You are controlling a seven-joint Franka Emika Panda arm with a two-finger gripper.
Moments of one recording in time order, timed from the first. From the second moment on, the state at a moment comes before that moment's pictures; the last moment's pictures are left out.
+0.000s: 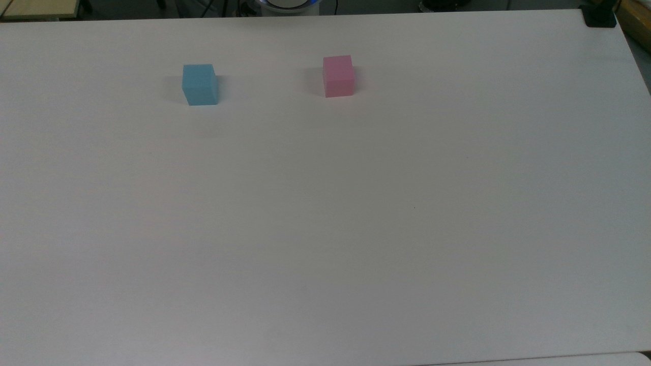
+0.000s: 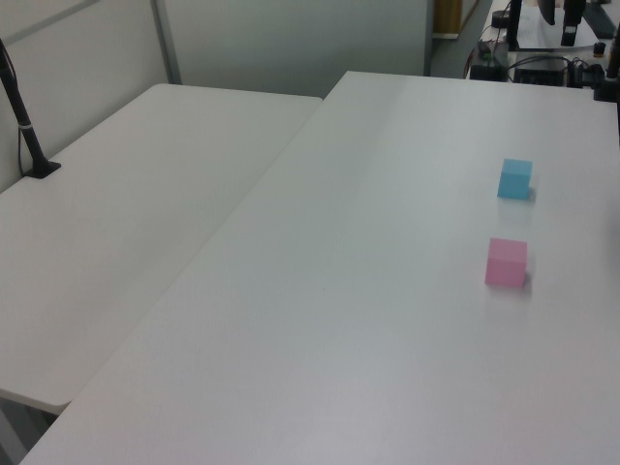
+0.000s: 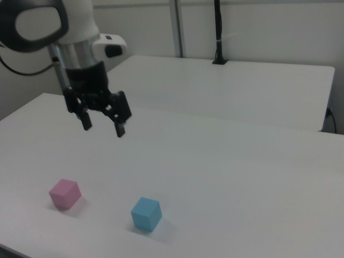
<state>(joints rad) -0.20 -0.40 -0.10 -1.96 -0.04 1.59 -0.36</state>
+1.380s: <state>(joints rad) -0.22 -0.08 -0.09 -2.41 -0.07 2.34 -0.37</state>
